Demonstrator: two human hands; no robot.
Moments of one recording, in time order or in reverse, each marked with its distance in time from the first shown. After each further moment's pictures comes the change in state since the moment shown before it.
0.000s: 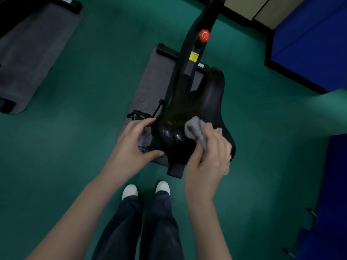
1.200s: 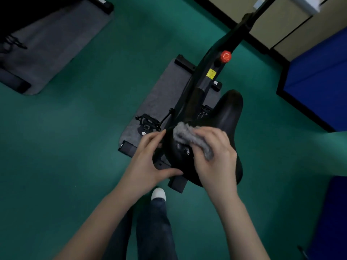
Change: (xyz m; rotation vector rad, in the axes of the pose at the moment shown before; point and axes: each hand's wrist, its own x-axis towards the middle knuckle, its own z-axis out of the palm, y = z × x) left_hand -0.016 0.012 0.024 -0.178 0.096 -0.033; right_hand 0.057 -0.004 0.000 0.067 -0.506 -0.371
